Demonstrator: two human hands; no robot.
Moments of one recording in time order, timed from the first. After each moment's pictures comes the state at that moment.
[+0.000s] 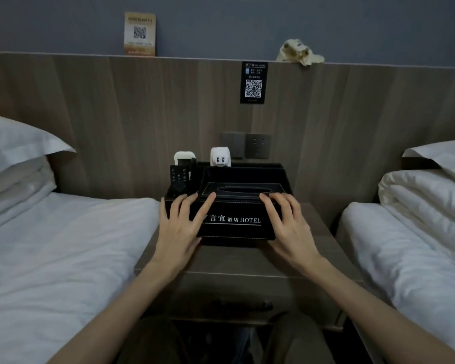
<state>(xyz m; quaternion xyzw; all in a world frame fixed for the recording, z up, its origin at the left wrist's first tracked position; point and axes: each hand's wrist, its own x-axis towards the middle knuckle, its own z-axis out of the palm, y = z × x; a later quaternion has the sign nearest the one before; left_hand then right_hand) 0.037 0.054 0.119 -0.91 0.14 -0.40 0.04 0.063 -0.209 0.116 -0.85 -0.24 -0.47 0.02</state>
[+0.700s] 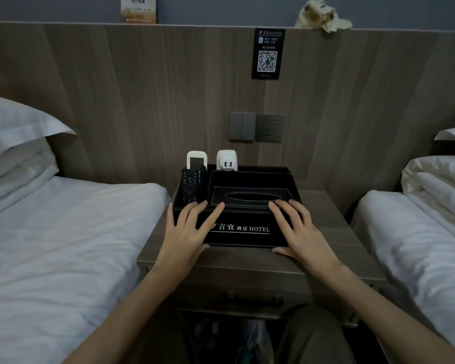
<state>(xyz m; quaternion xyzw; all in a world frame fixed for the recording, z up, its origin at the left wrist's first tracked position) 0.048 0.062 0.076 -0.91 0.17 -0.36 0.06 0.072 -0.222 0.084 -0.90 -0.29 -0.32 -0.01</state>
